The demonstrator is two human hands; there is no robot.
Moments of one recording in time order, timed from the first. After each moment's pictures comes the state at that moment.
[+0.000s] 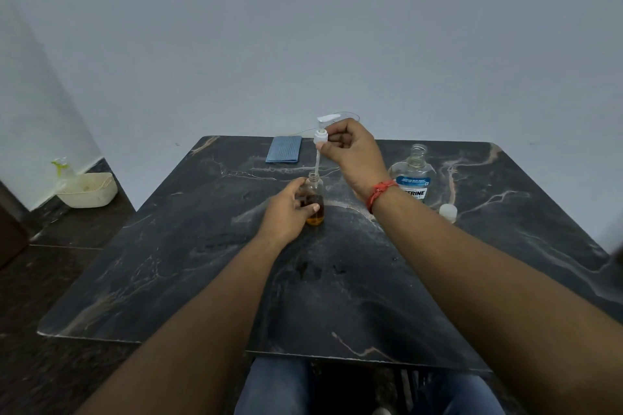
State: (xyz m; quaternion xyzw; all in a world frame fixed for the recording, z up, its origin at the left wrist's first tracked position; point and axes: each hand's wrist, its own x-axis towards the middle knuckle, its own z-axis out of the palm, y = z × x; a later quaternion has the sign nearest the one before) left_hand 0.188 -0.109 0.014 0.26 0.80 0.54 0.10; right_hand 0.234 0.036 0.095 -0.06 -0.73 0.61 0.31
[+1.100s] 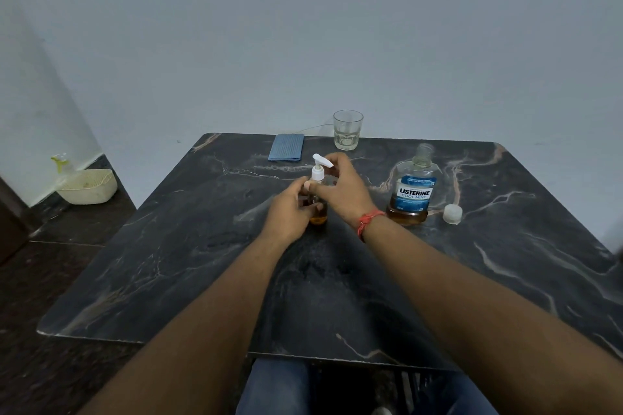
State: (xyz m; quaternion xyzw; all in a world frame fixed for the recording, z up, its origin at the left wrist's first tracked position) left_hand 0.182 -0.109 0.006 0.28 0.80 0.53 0.07; right_hand 0.242 0.014 0.046 -0.11 -0.81 0.54 0.22
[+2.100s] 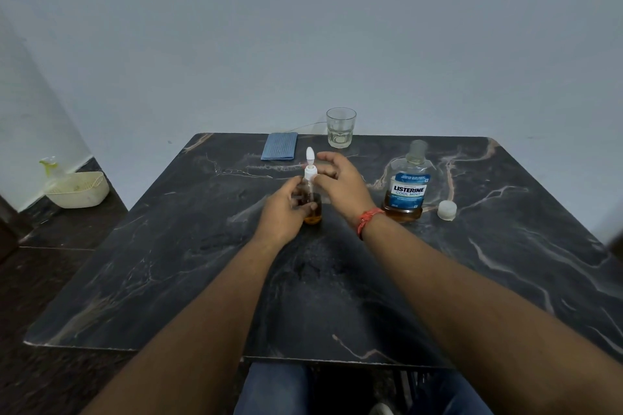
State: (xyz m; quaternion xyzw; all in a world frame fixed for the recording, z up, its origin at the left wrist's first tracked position) left_hand 0.181 -0.107 0.004 0.27 0.80 0.53 0.09; right_hand 0.240 0.021 0.045 -0.12 -0.76 0.60 0.22
